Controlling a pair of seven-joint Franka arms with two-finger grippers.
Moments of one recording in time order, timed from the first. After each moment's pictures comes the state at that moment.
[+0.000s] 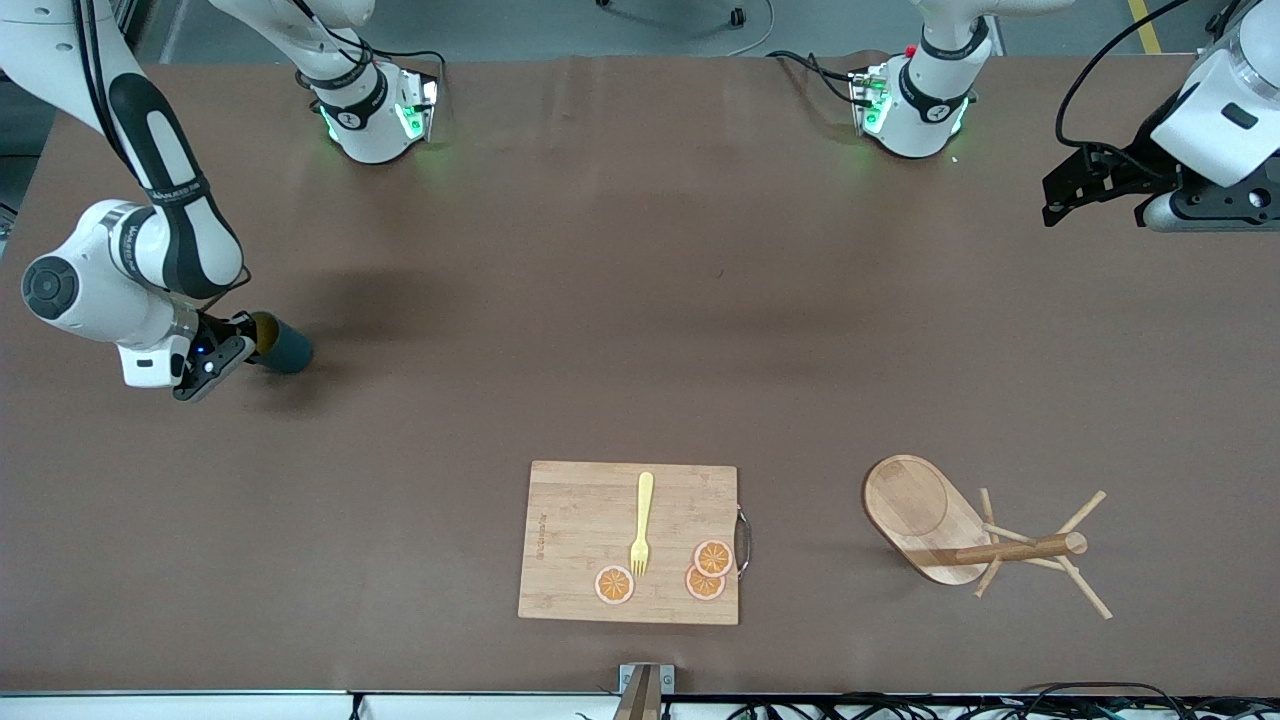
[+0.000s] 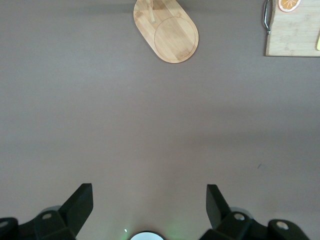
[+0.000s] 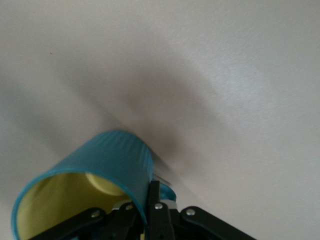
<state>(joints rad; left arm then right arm) -0.07 -0.11 -0.06 -1.65 0.00 1.51 -0.11 -0.16 0.29 -0.09 -2.25 0.02 2.39 -1.02</state>
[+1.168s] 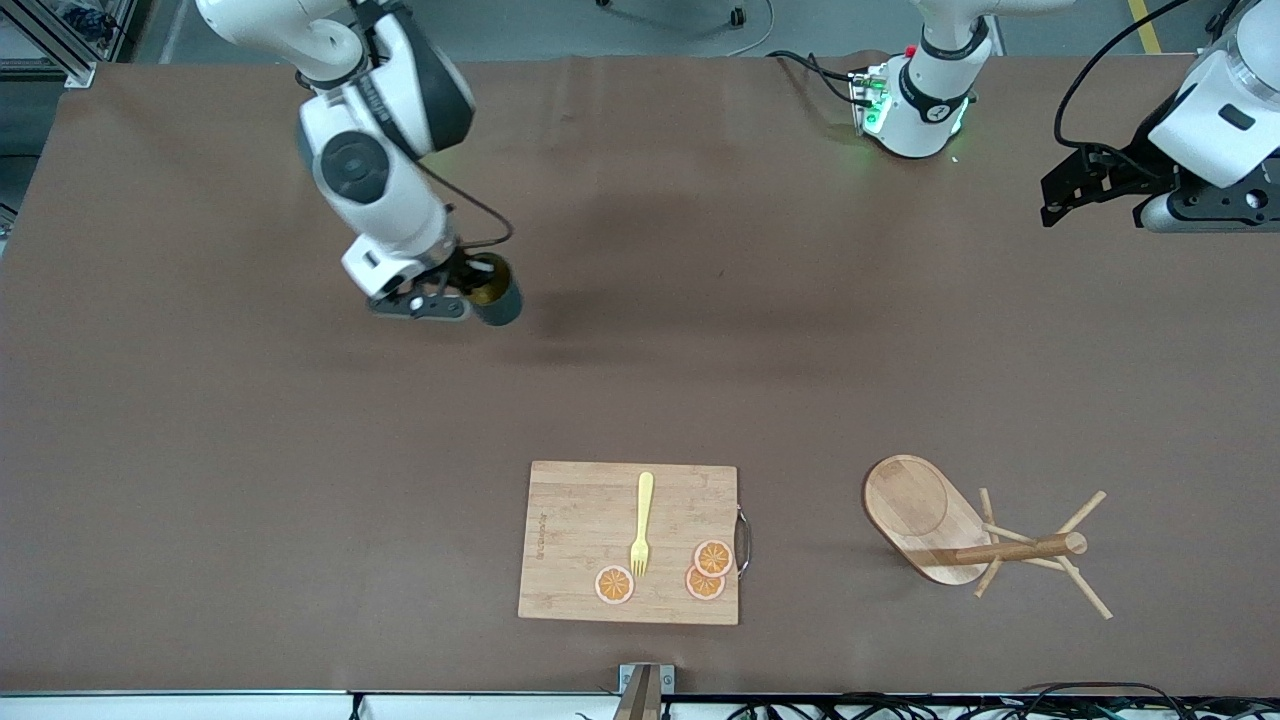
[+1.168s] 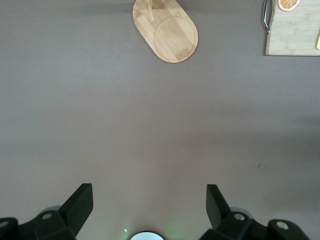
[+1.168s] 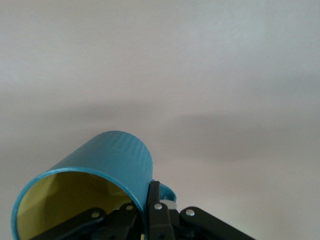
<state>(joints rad) -0.08 -0.10 -0.06 -1.65 0.00 1.51 -0.11 0.64 0.06 -0.07 -2.14 0.09 2.12 0.70</state>
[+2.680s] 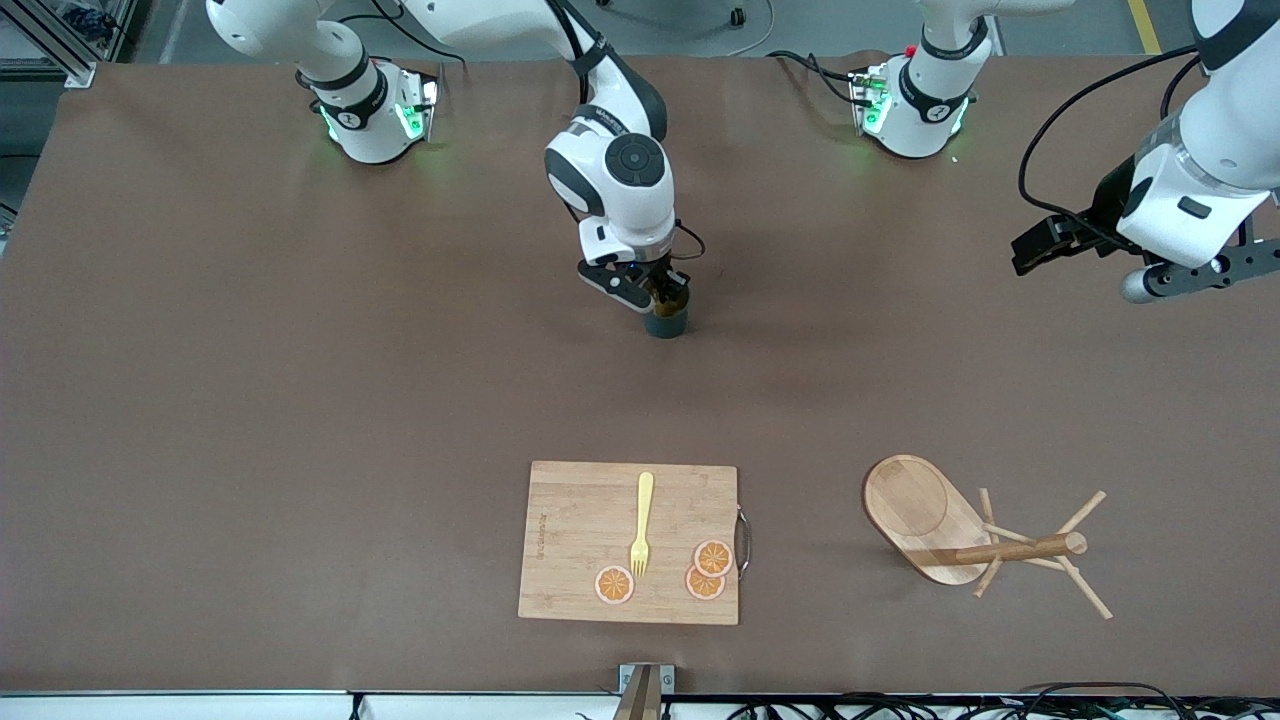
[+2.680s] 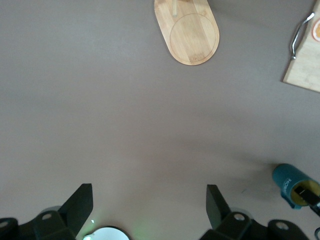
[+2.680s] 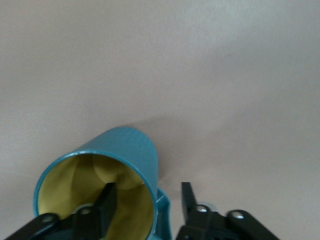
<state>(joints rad) -0.09 -0.01 -0.07 -1.65 -0.01 1.55 -0.41 1.00 0.55 -0.08 -1.78 0.11 2.34 1.39</state>
